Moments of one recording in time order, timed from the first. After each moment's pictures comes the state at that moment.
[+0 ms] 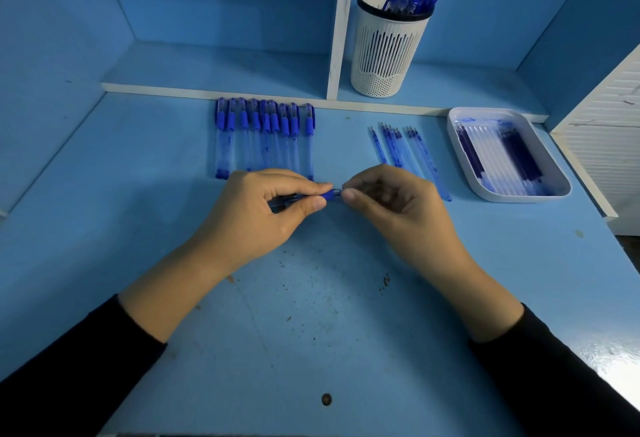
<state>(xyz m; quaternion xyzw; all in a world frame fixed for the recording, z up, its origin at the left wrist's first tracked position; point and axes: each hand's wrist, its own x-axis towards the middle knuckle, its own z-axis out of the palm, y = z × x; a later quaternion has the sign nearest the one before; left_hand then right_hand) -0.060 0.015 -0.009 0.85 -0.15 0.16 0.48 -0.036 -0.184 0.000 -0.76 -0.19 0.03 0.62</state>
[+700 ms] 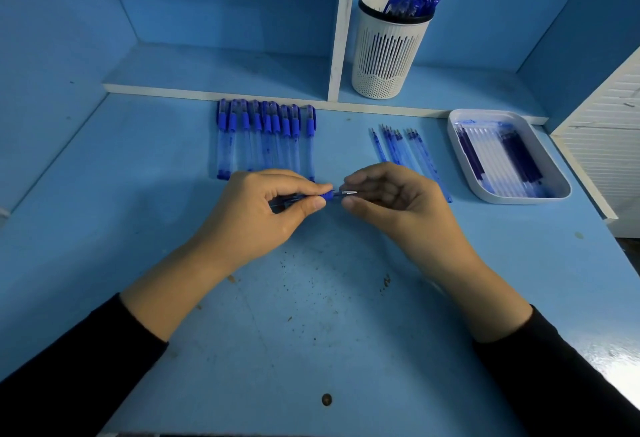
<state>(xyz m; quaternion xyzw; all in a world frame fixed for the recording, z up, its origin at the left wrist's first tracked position) -0.058 0.016 -0.010 0.85 -0.14 0.16 0.48 -0.036 -0.188 0.003 -0.71 -0.15 0.10 0.68</state>
